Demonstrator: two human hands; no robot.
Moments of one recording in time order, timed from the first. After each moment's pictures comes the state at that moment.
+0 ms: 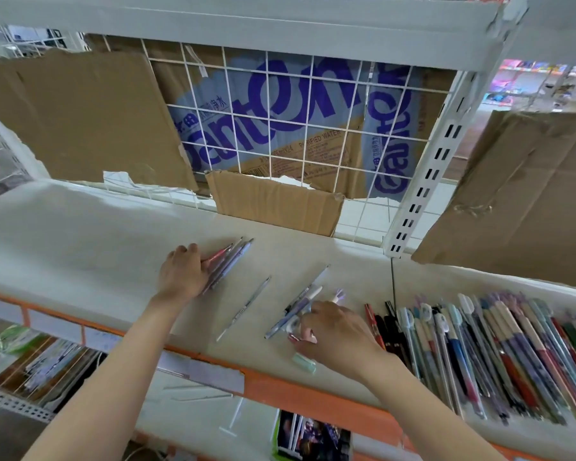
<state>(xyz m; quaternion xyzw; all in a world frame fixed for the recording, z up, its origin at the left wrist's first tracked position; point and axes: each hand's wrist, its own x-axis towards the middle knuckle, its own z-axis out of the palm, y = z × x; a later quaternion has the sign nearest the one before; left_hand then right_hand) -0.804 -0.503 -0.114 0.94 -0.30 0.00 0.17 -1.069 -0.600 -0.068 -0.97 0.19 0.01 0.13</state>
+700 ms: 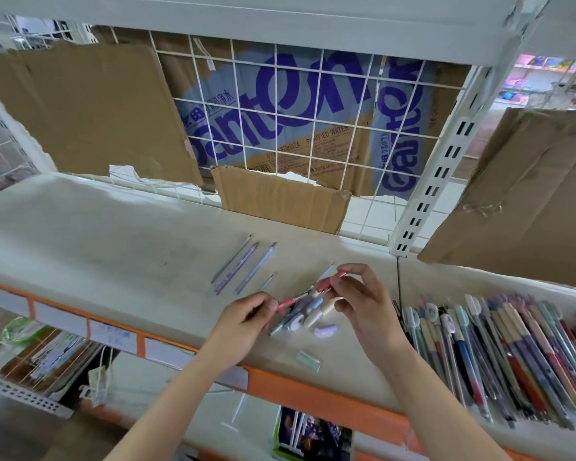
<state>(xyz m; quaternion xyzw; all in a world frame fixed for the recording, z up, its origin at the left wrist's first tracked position) -0.935 -0.480 -0.098 0.73 -0.41 -0.25 0.50 -1.071 -0.620 -0.073 -0.55 0.28 -0.30 0.72</state>
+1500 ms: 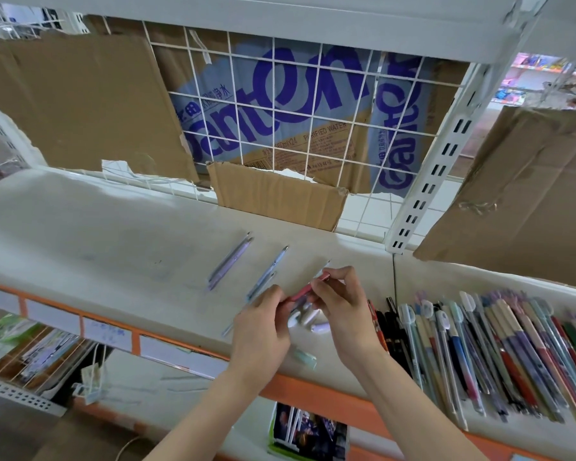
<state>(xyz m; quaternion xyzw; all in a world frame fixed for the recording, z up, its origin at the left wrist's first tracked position) -0.969 -0.498 -0.111 0.78 -0.43 0.03 0.45 -1.058 -0.595 -0.077 -0.57 0.33 -0.30 0.69</state>
